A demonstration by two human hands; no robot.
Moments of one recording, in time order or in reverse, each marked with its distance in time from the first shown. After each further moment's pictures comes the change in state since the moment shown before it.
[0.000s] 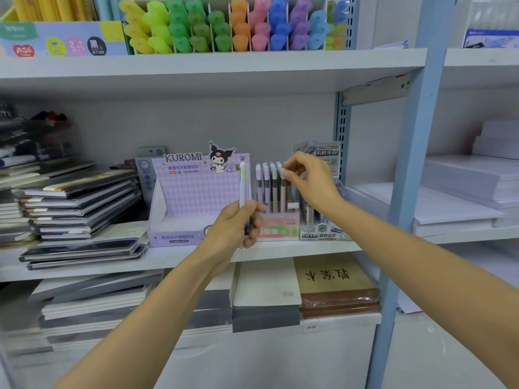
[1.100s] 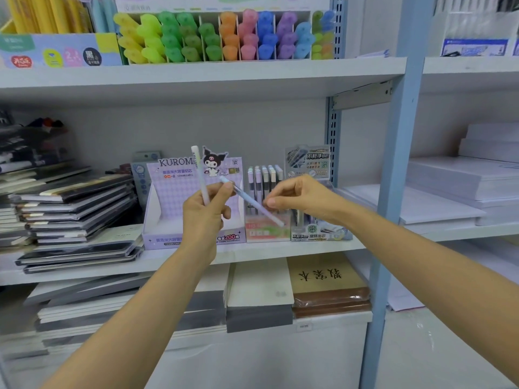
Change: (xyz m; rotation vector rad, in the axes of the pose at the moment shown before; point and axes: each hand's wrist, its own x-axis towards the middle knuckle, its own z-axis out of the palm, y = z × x) left_hand 0.002 0.016 -0.004 -0.133 0.399 0.203; right_hand -0.026 -0.013 -0.033 0.522 -0.612 0.091
